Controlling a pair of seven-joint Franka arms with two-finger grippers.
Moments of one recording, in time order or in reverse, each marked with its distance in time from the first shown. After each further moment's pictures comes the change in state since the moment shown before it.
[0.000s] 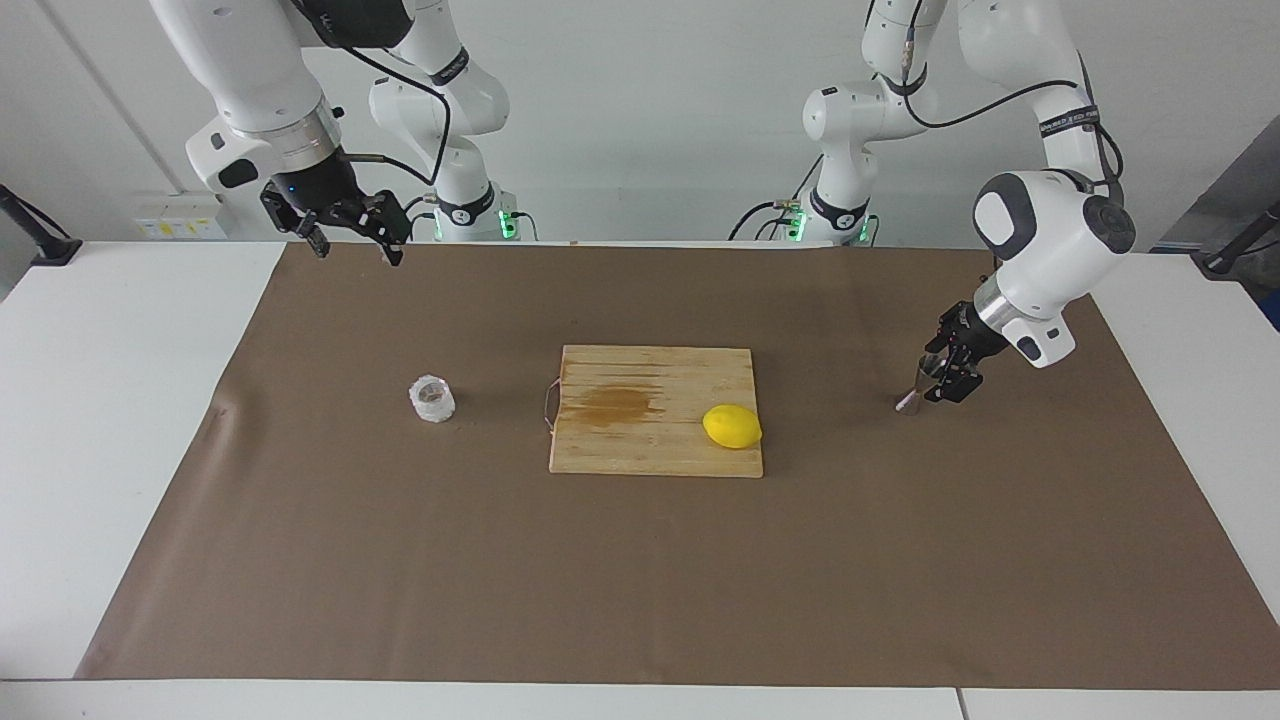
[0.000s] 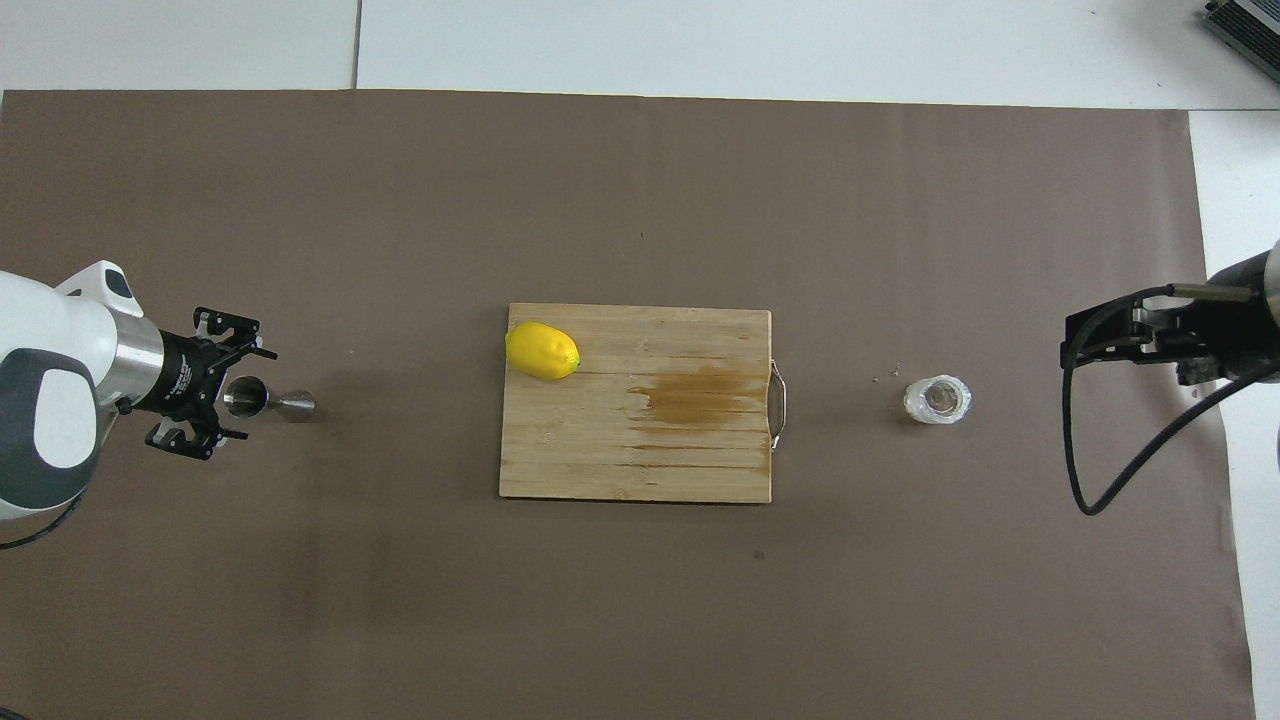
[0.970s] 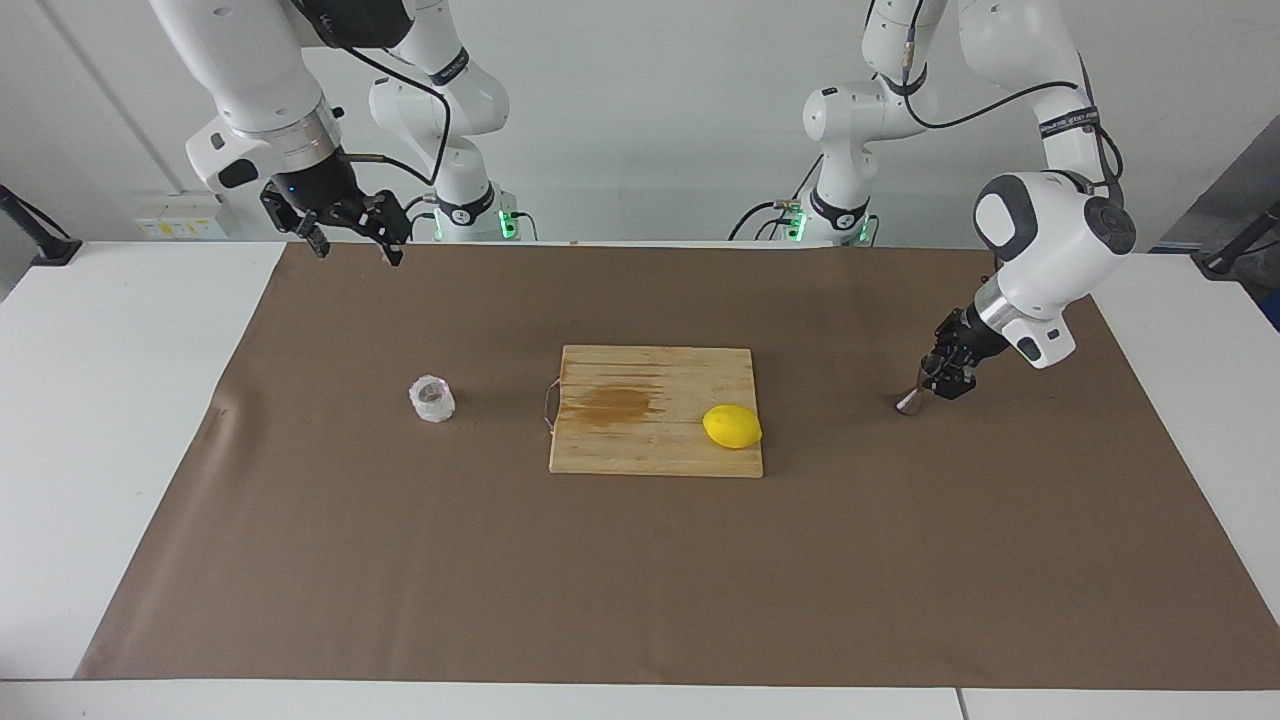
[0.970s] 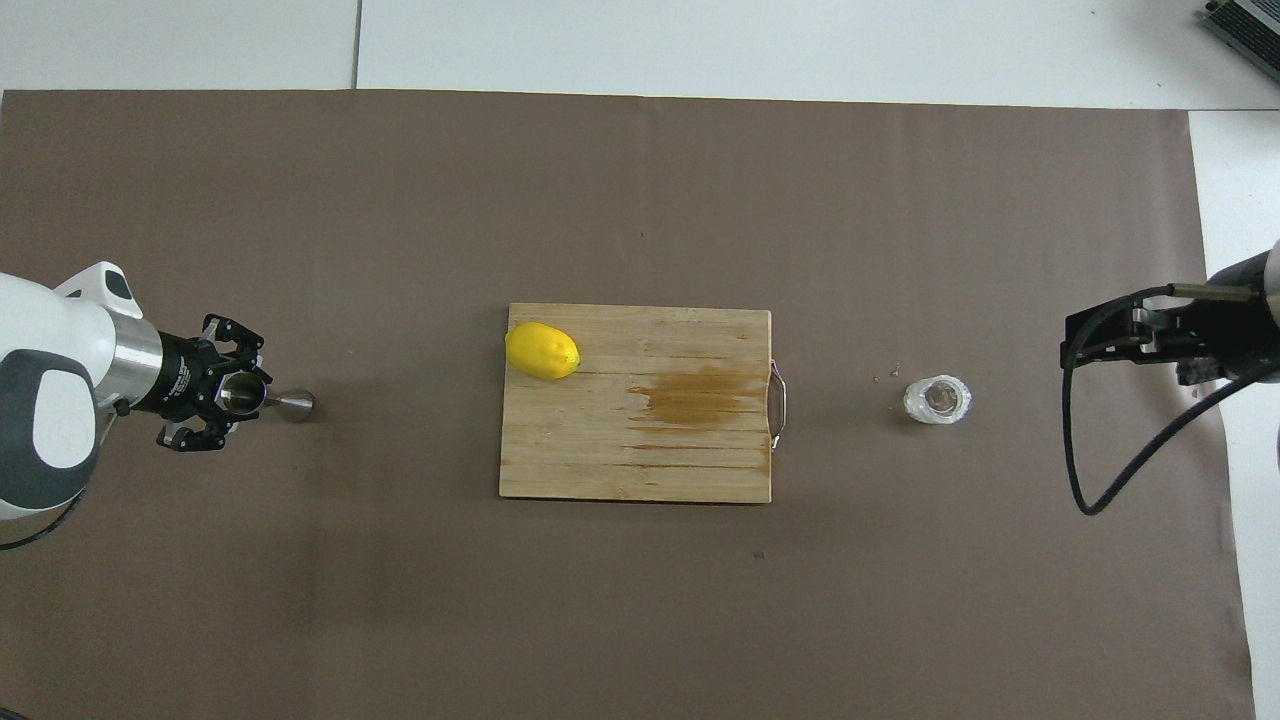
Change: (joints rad) left arm 0.004 0.001 -0.001 0.001 -0.001 0.001 0.021; right arm 0.000 0.000 0.000 0.000 0.000 0.000 0.000
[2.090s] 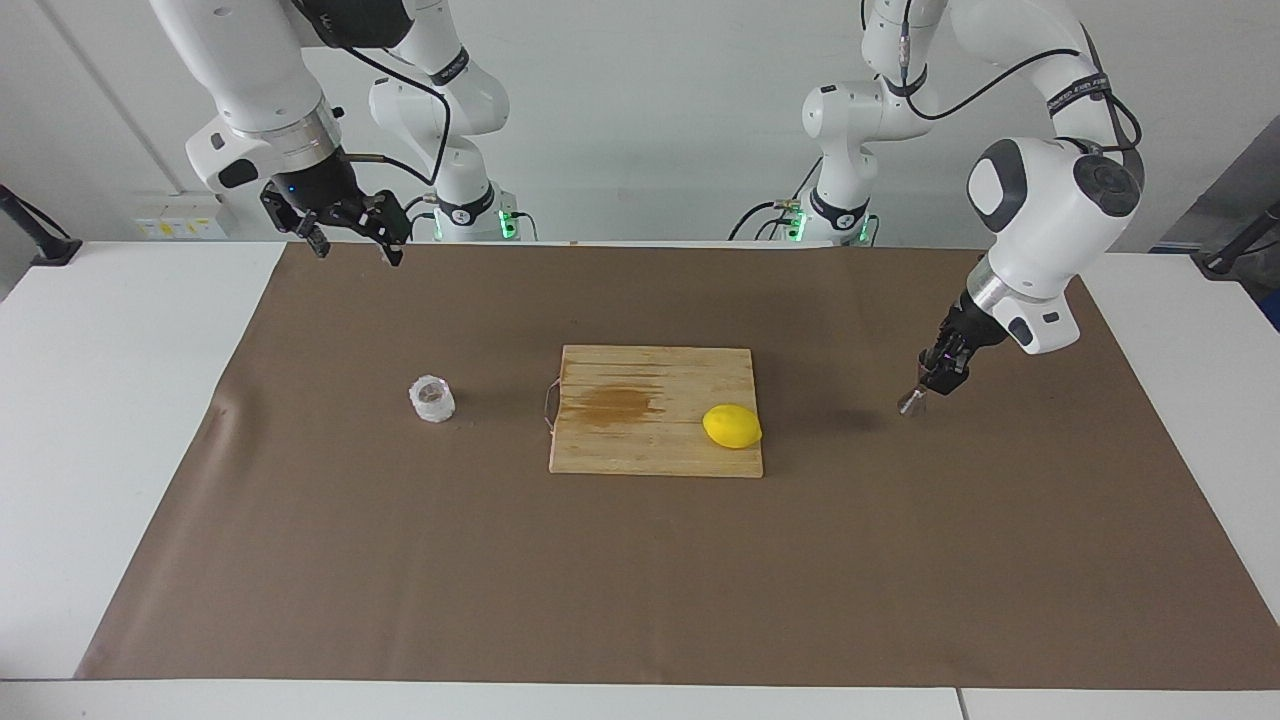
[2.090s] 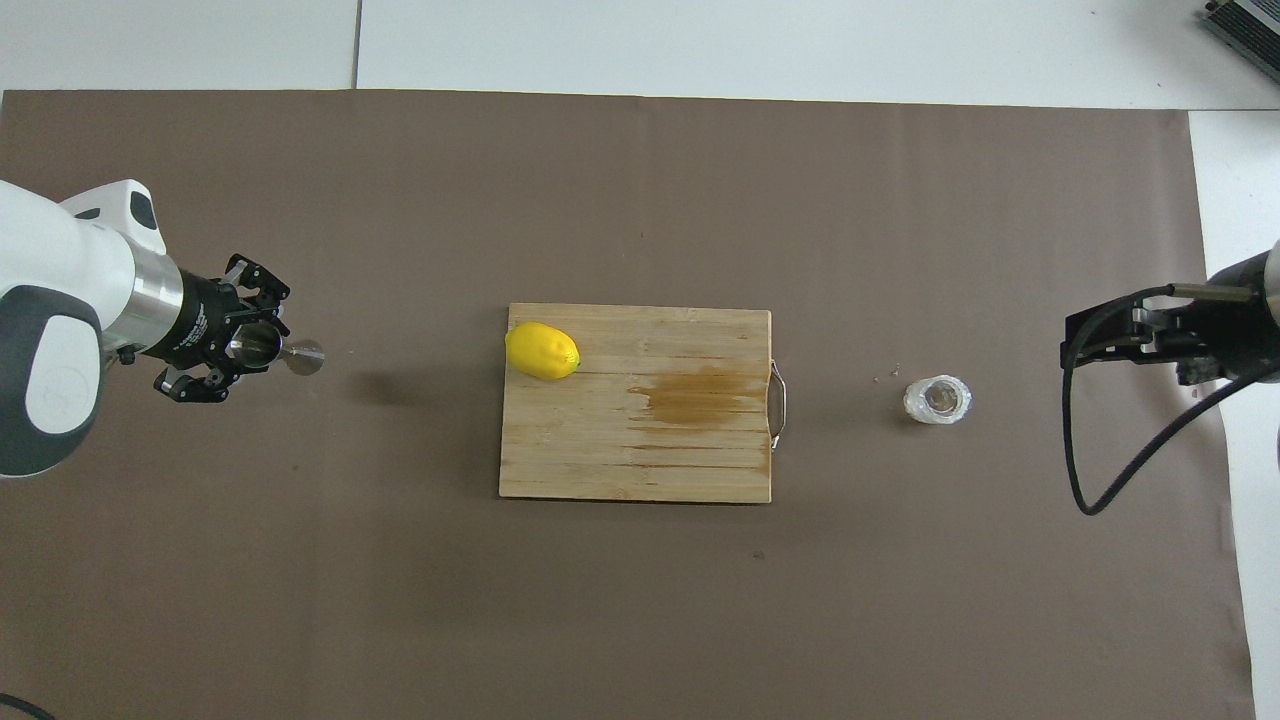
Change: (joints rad) left arm -0.117 0.009 -0.022 0.235 0.092 -0.179 0.007; right arm 0.000 0.000 0.000 0.000 0.000 0.000 0.000
